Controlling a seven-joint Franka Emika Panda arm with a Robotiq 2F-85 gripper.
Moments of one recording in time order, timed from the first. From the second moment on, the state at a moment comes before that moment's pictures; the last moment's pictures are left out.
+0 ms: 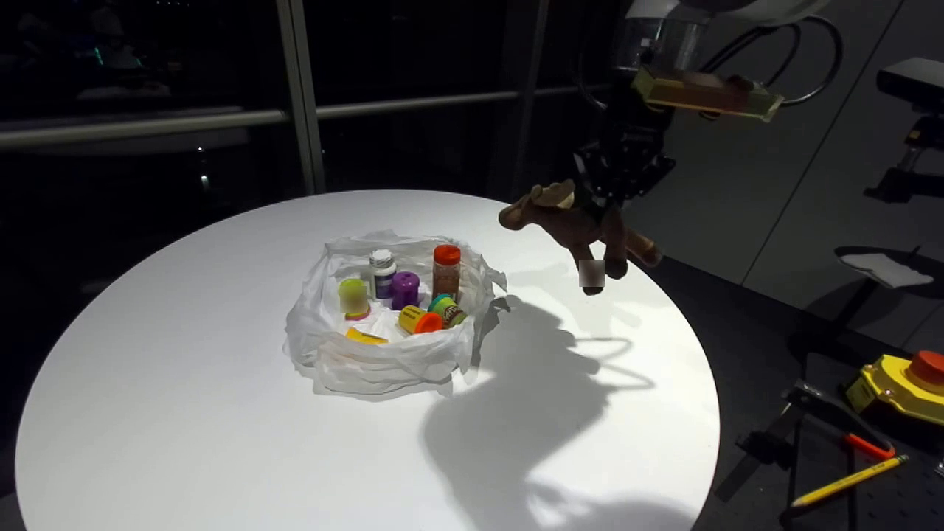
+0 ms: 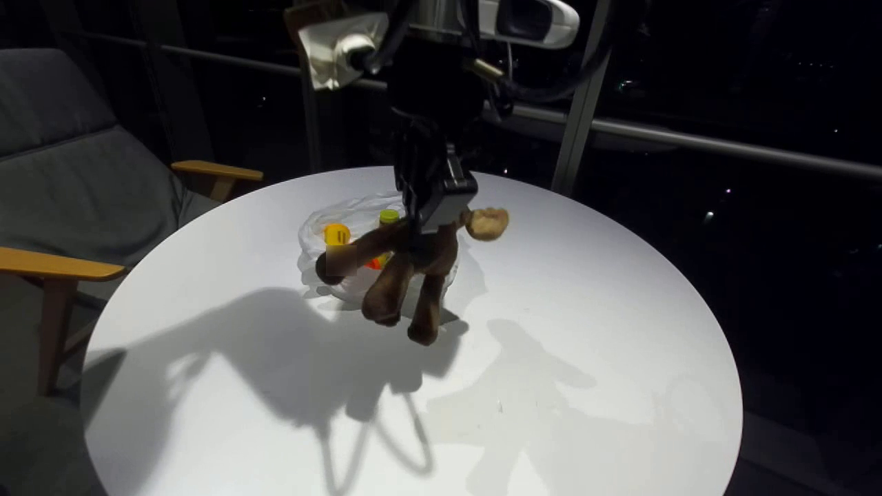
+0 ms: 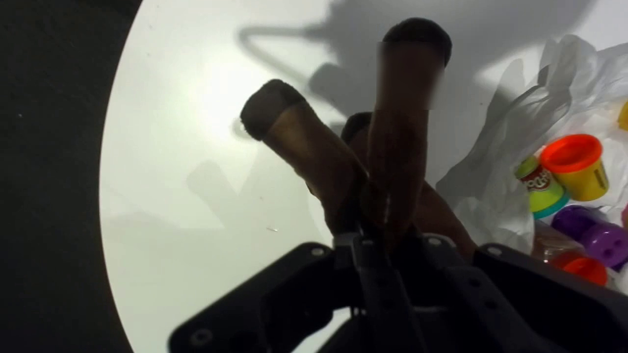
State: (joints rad) arm -0.03 0.09 -0.11 -2.32 0.08 2.40 0.47
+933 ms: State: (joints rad) arm -0.10 0.32 -0.14 -2.21 0.17 2.41 0.47
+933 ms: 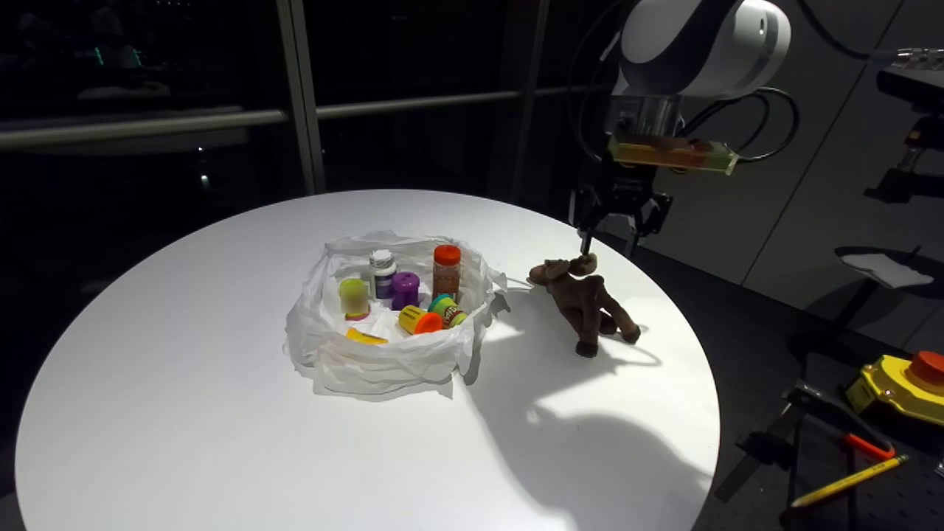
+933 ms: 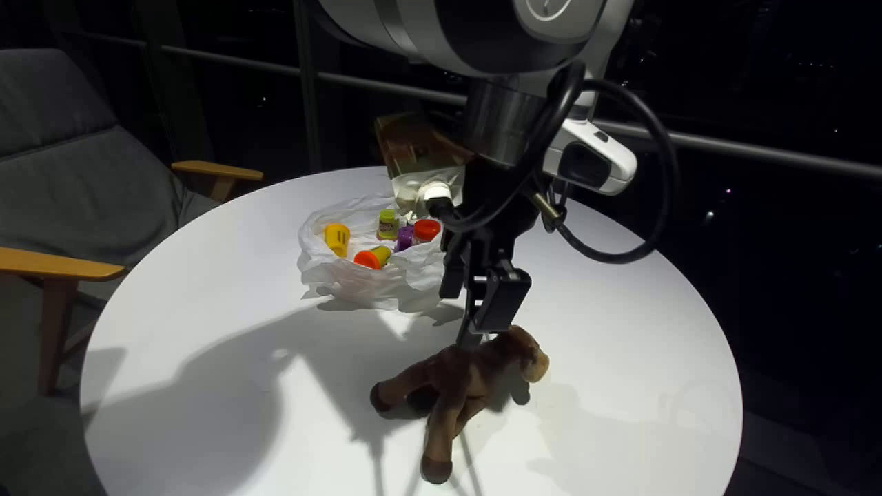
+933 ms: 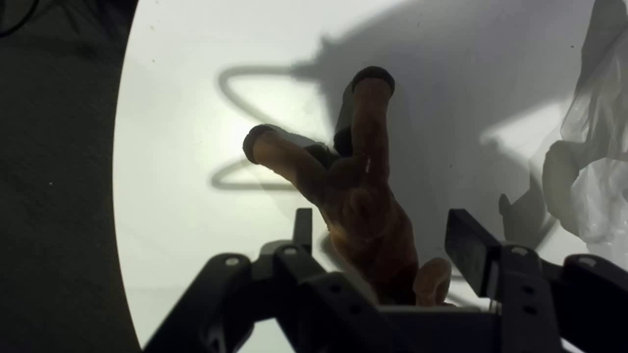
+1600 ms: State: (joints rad) arm -0.02 0.15 -0.10 -2.21 0.07 2.10 0.47
